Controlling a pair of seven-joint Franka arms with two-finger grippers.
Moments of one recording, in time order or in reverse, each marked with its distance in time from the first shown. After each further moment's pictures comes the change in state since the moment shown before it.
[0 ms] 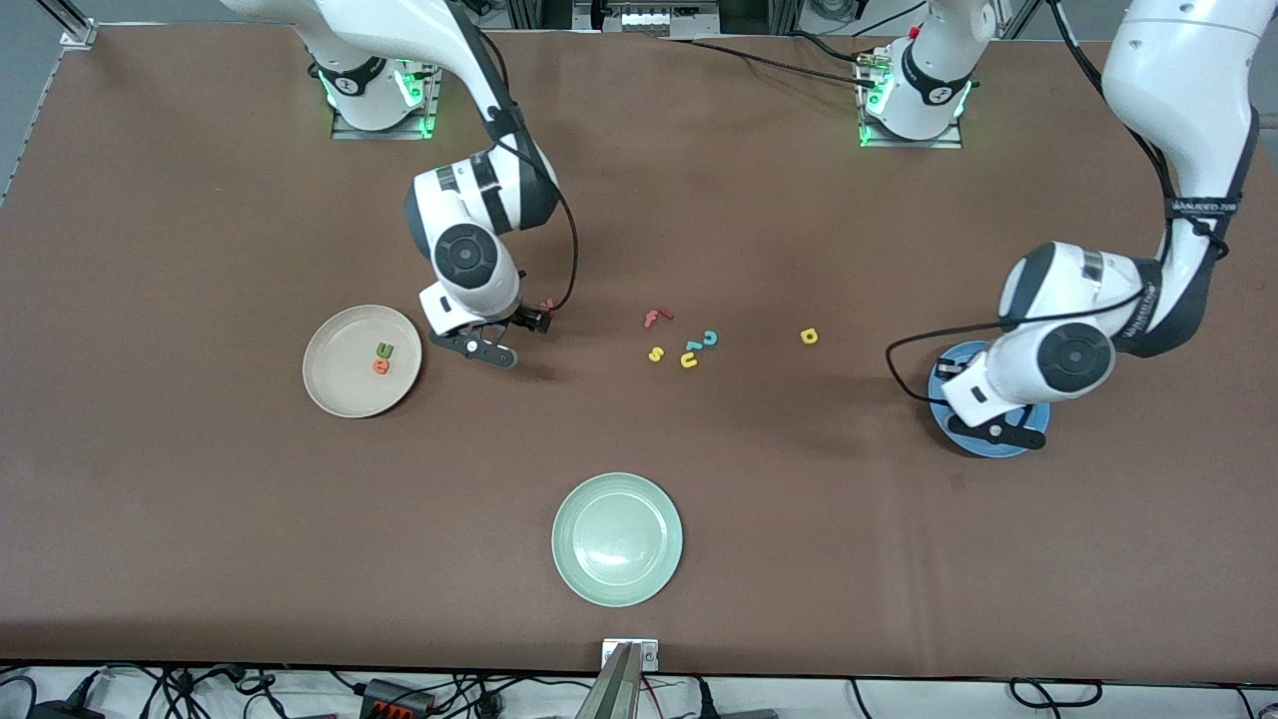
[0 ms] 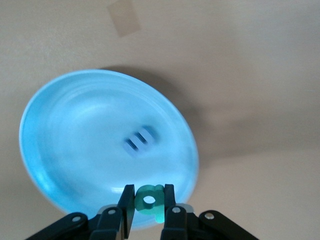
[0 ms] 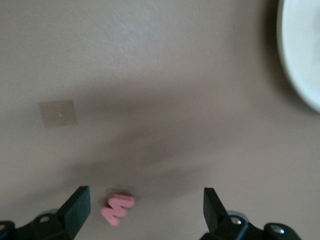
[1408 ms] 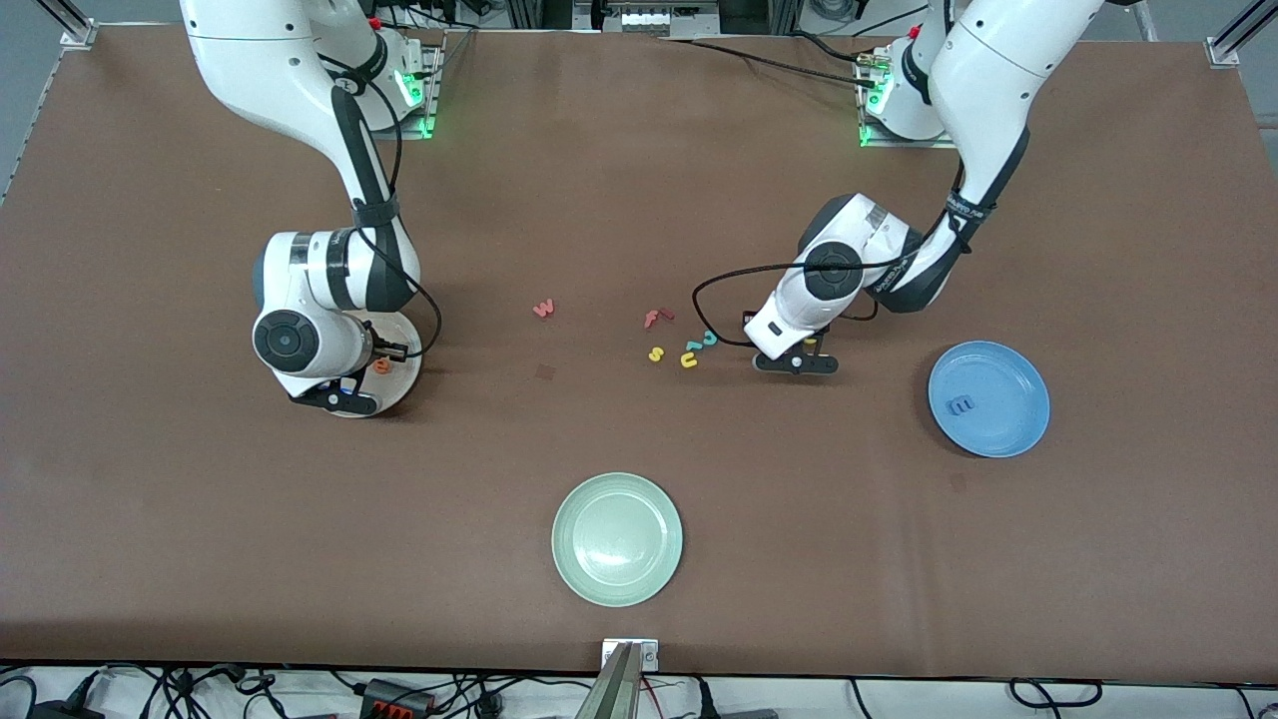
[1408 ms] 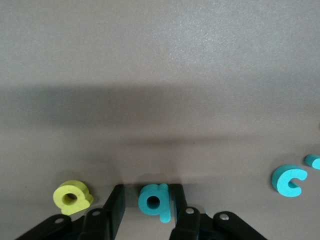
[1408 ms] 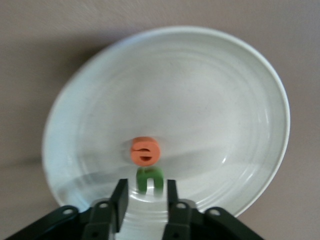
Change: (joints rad) left arm -0.446 0.015 -0.011 -0.200 -0.184 0.325 -0.570; right arm -0.368 0.013 -0.028 0.007 -0.084 -0.103 -0.623
